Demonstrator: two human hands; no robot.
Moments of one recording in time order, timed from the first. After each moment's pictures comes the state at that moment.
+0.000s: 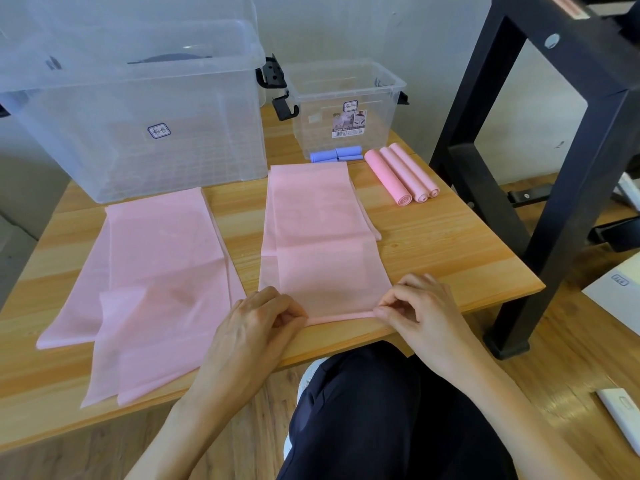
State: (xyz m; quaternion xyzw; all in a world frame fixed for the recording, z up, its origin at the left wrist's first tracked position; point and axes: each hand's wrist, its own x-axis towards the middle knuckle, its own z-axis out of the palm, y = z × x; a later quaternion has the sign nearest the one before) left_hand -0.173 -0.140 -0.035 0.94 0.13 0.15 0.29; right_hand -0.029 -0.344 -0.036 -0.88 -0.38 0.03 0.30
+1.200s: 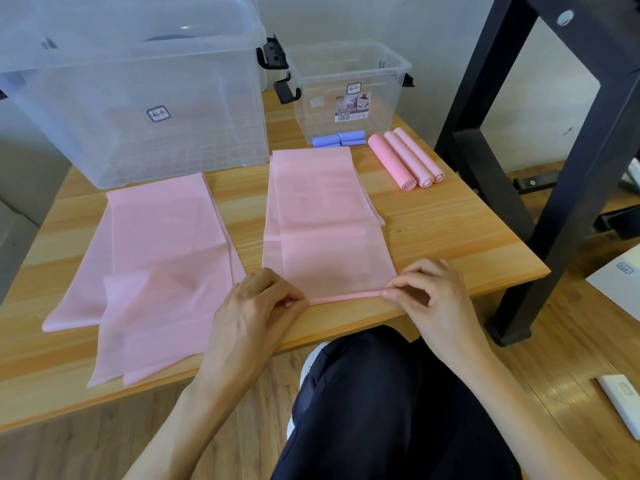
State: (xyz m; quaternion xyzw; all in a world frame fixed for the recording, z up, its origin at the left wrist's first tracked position) left_hand -0.175 -0.139 -0.040 0.94 0.14 0.21 0.25; right_hand -0.026 -0.347 -0.050 -0.86 -0.35 -0.05 0.37
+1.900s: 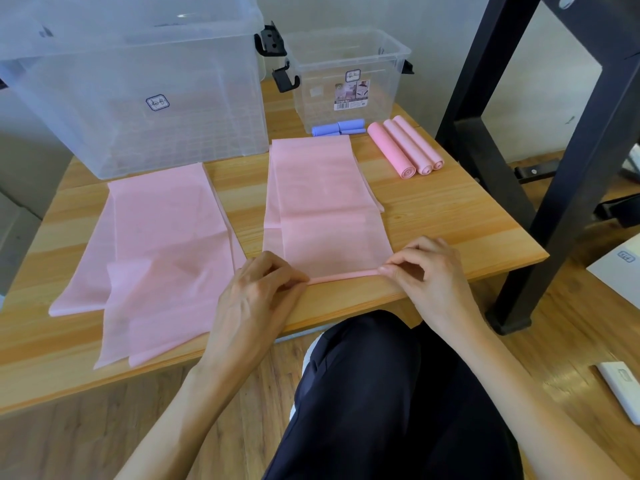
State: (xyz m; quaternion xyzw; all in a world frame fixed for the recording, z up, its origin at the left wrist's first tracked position) left_hand -0.172 -0.141 -0.042 0.93 0.13 0.24 0.24; right_hand -0.018 -0.339 -0.048 -0.86 -0.34 -0.07 0.36
